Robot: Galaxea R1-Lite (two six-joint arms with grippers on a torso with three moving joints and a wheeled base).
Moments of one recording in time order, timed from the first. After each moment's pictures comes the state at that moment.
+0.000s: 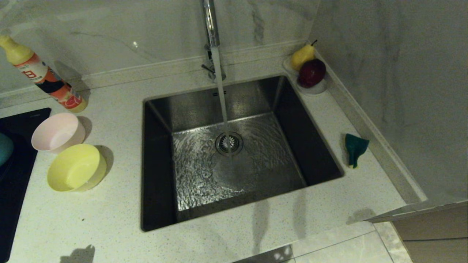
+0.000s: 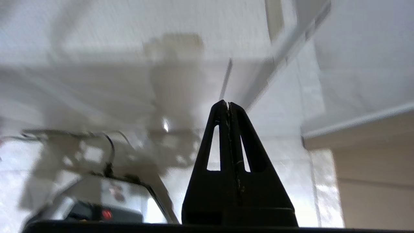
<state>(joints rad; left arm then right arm) -0.03 0.00 0.00 -0.12 0.01 0.01 0.05 0.23 0.00 -0.16 0.06 -0.10</state>
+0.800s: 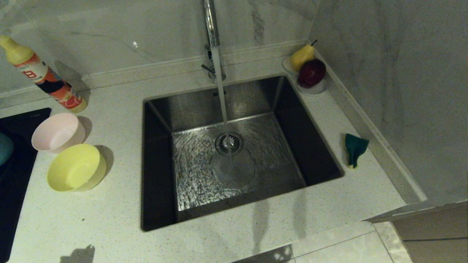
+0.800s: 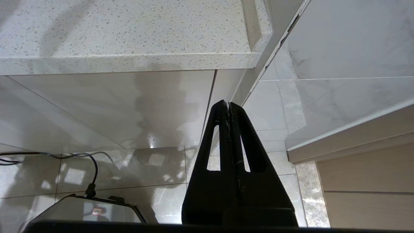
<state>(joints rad) -0.03 0.00 0.00 -0.12 0.01 0.01 0.01 0.00 0.00 0.00 0.05 -0.11</state>
